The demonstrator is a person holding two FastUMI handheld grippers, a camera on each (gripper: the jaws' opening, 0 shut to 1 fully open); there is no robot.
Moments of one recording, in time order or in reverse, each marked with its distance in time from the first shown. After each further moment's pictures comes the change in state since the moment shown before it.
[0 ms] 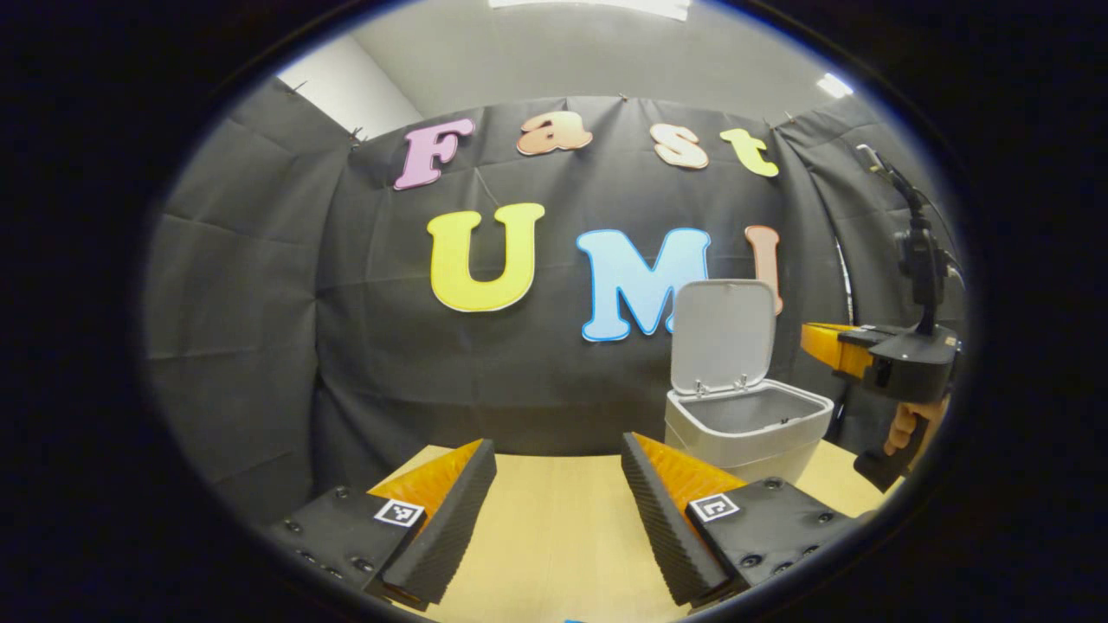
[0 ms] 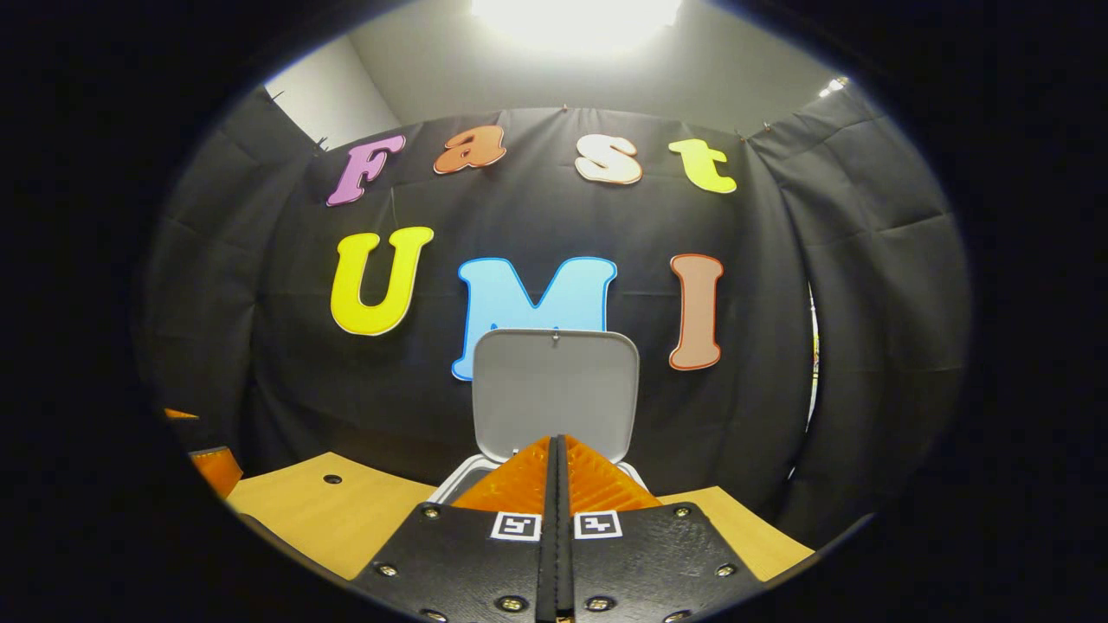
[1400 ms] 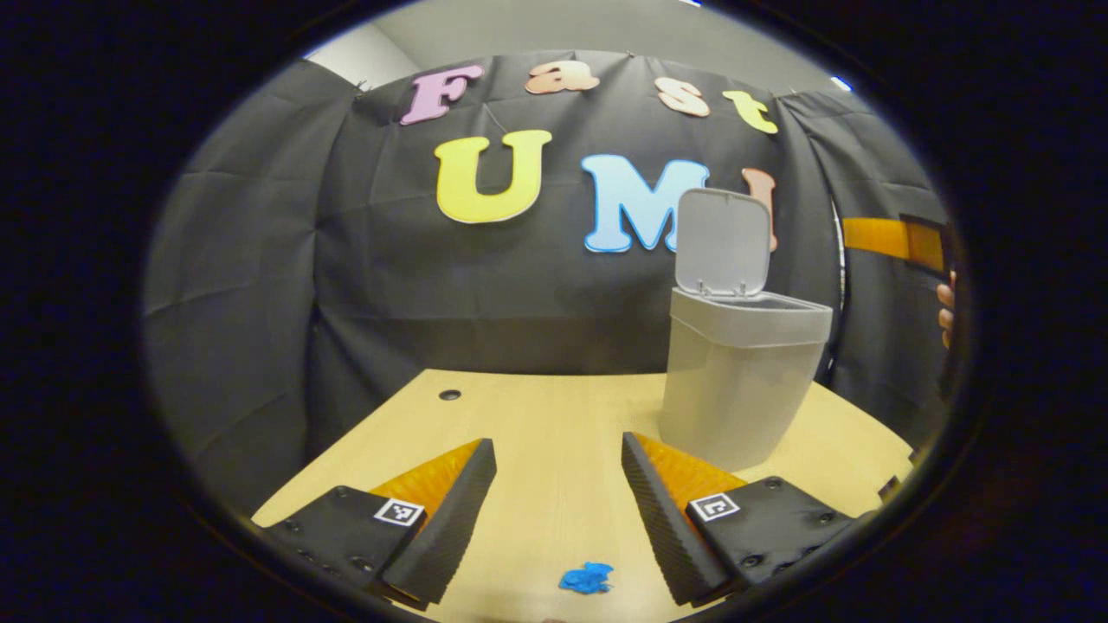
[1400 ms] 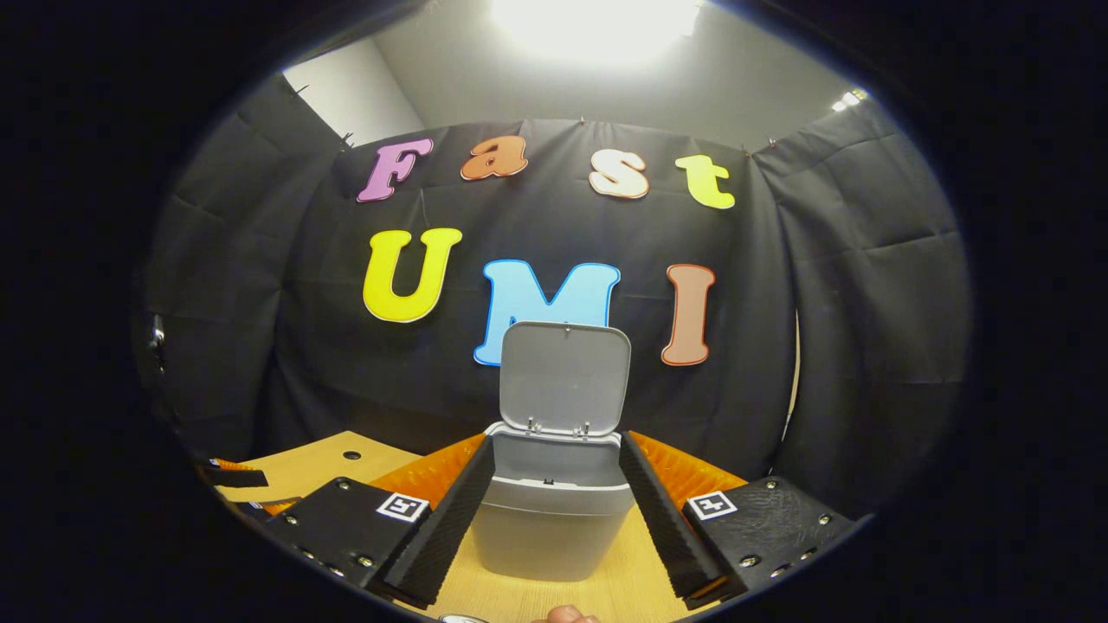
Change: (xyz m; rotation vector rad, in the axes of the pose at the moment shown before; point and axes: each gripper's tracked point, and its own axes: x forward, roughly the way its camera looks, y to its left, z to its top) left arm -0.042 0.028 -0.158 -0.024 0.238 -0.062; right arm -0.105 0.013 0.002 -0.048 0.013 0.000
